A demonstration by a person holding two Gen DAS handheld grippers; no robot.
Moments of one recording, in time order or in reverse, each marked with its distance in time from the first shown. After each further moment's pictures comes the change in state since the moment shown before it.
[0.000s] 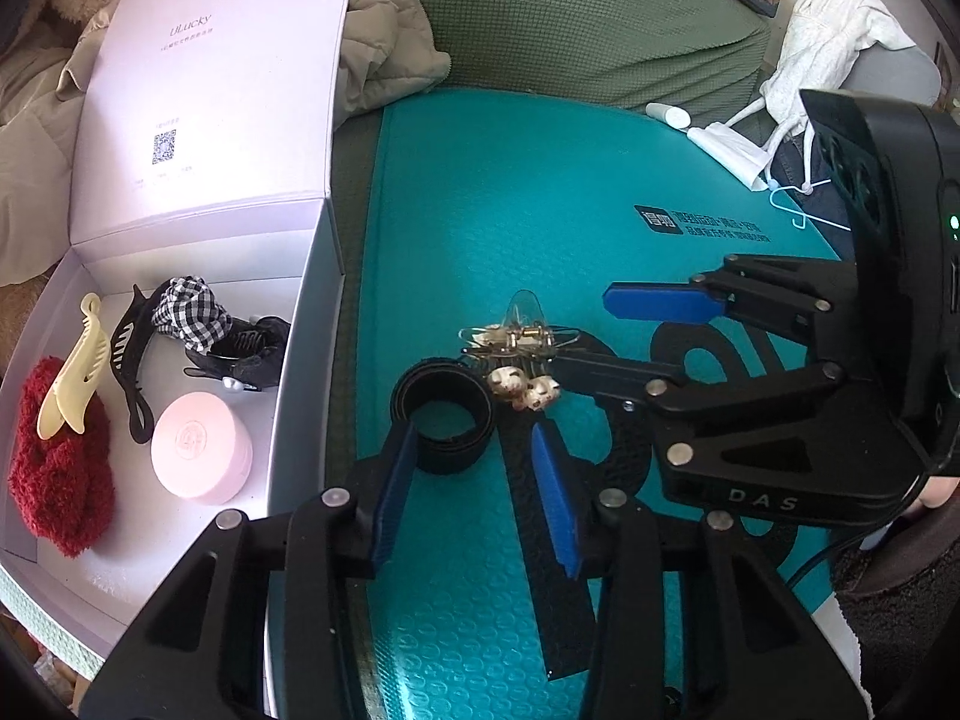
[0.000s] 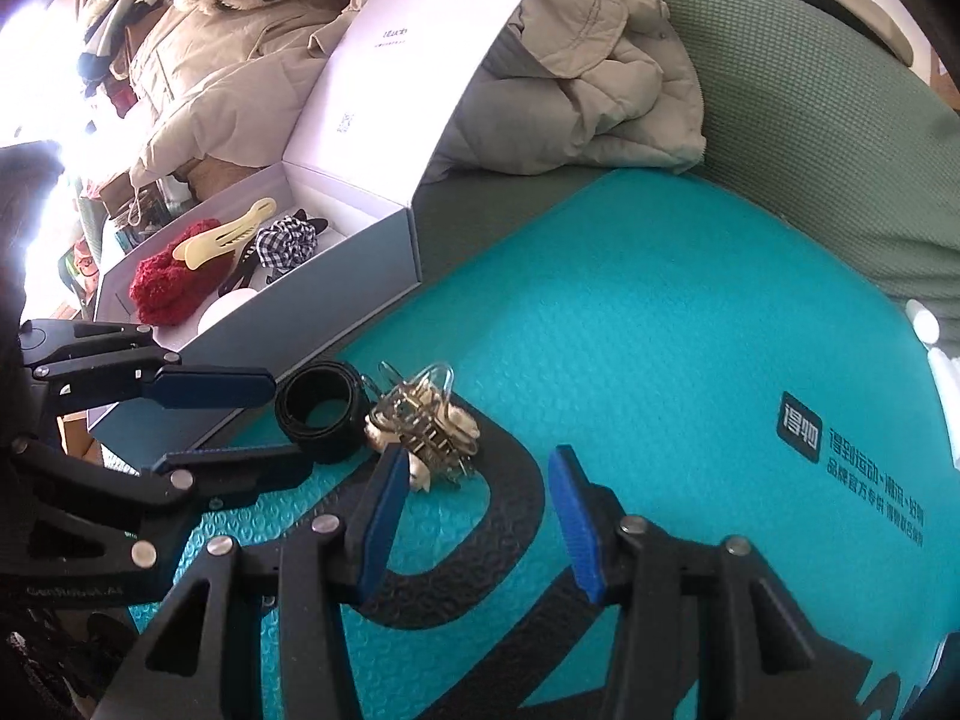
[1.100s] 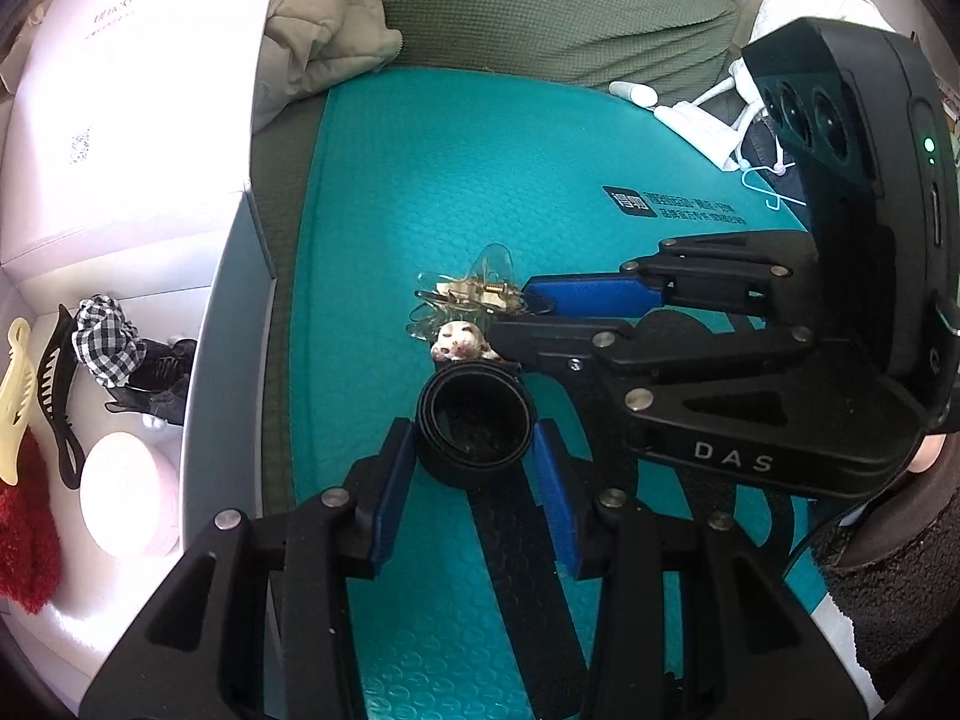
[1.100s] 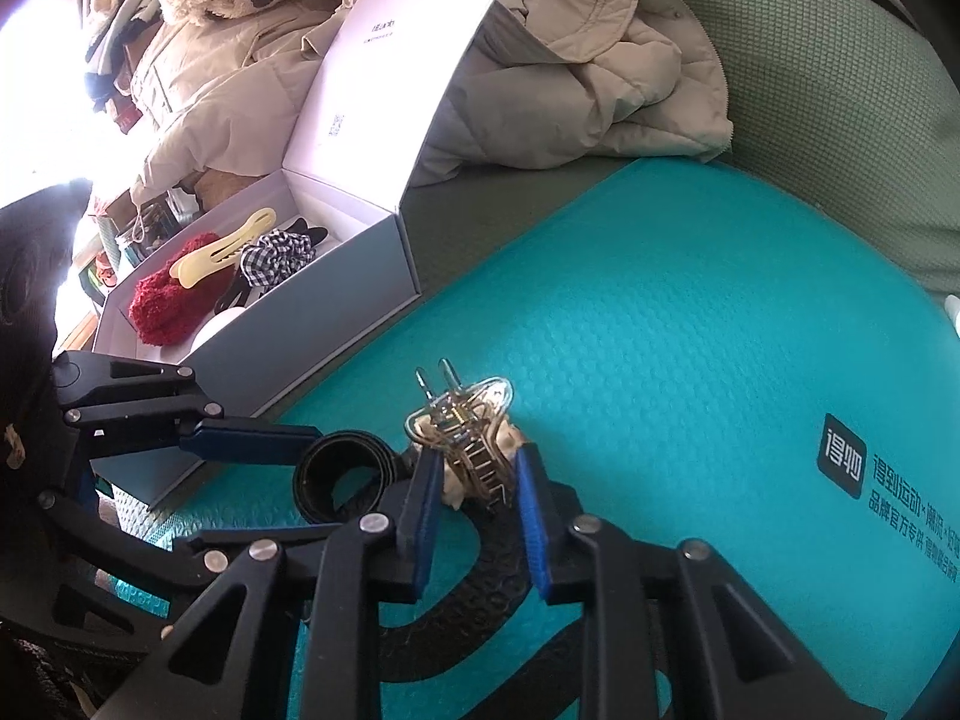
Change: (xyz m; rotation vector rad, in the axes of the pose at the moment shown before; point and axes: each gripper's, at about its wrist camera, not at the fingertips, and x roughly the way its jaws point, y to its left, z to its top) left arm 0.035 -0.003 0.012 0.041 0.041 -0.111; right arm 0.020 -0.023 0.009 0.032 0.002 0.085
